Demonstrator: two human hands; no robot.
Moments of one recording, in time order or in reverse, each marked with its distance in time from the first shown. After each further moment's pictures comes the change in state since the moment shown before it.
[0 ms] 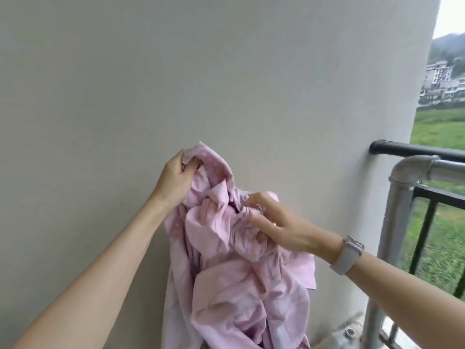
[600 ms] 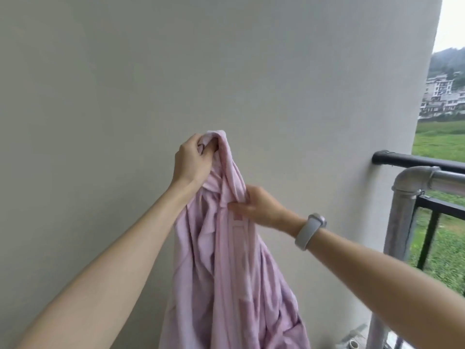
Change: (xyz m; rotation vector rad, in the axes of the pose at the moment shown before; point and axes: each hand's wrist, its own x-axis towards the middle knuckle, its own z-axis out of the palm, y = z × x) left_hand 0.025 0.023 0.003 0.186 0.203 0.093; right_hand 0.063 -0.022 0.019 0.074 0.099 0.197
